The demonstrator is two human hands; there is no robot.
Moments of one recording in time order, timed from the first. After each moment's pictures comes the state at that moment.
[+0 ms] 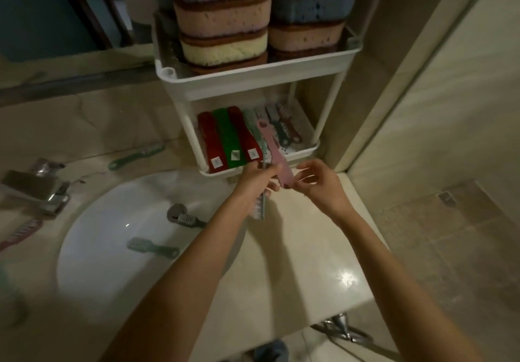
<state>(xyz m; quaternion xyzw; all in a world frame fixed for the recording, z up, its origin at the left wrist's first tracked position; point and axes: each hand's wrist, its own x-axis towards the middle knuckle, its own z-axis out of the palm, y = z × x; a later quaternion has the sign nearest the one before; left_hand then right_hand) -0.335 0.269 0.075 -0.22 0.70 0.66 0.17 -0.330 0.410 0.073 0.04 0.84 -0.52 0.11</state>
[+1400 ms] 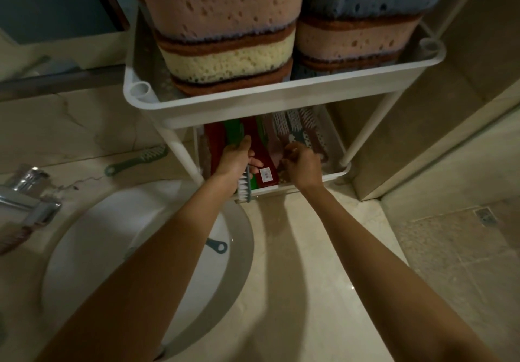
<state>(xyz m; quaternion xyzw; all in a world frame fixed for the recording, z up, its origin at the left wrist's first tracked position) -0.442 0.214 0.044 -0.32 0.67 0.66 0.10 -0.467 0.343 0.003 0.00 0.91 -0.41 0.05</state>
